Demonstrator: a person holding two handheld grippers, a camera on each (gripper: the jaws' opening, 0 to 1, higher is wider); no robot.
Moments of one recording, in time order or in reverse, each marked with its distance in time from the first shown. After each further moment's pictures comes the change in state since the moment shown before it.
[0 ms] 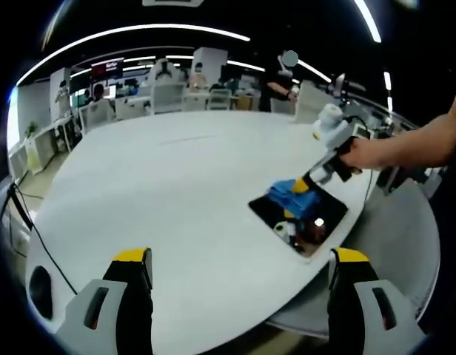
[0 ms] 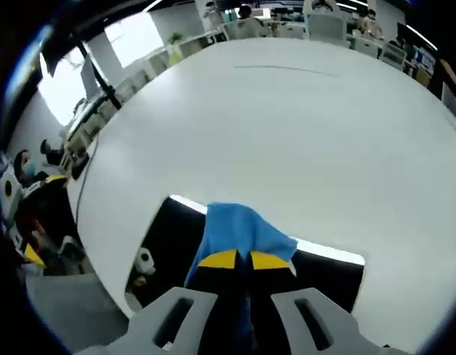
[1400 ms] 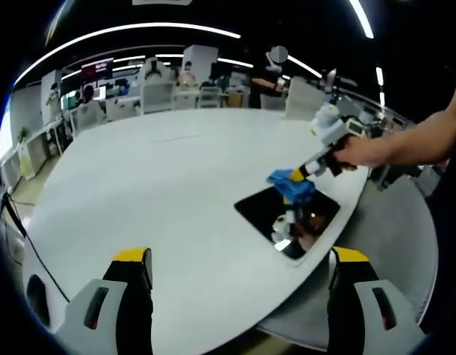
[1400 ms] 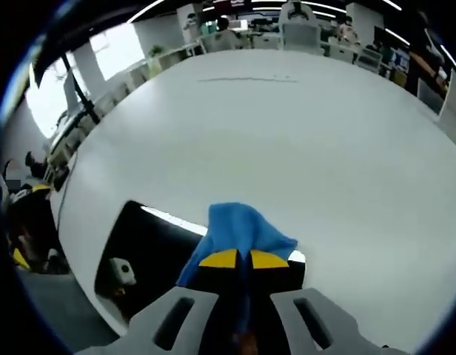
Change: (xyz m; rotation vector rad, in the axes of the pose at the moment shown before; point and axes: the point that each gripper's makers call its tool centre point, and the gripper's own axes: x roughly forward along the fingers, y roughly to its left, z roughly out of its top) left arm 0.013 -0.019 0.002 0.027 0.024 -0.049; right arm -0.023 -0.053 -0.021 0.029 -0.104 -0.120
